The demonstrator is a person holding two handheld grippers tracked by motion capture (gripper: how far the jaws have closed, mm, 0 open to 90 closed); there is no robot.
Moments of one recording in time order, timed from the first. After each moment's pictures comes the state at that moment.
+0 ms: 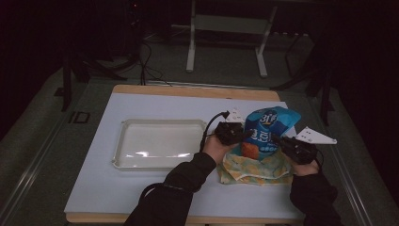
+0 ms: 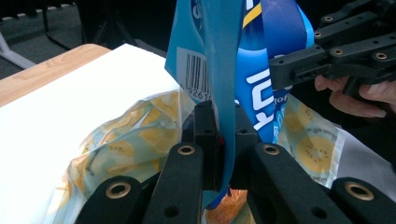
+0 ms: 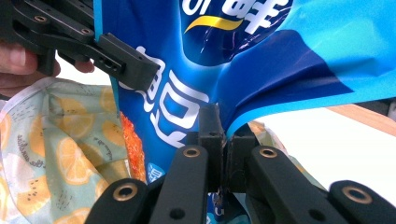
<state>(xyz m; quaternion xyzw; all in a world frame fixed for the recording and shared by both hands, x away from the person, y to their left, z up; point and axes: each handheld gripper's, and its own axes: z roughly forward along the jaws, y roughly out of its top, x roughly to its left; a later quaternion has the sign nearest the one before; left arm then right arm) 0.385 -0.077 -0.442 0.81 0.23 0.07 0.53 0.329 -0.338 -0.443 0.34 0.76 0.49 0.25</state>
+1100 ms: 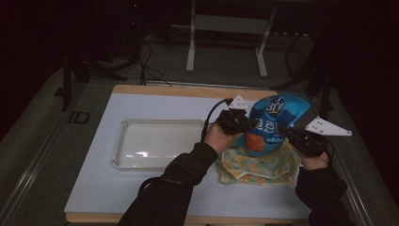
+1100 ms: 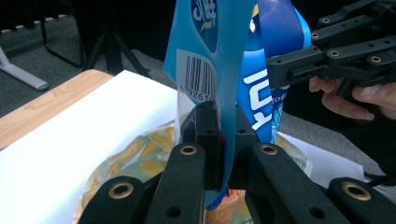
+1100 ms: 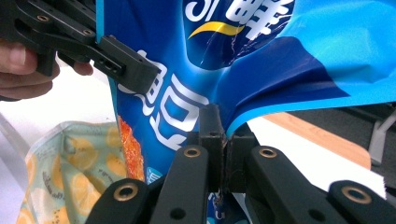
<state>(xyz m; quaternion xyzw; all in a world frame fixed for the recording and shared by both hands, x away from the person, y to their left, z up) 0.385 -0.076 -0.385 0.81 0.22 0.07 0.54 0.325 -0.337 -0.393 0.32 0.75 0.50 0.28</state>
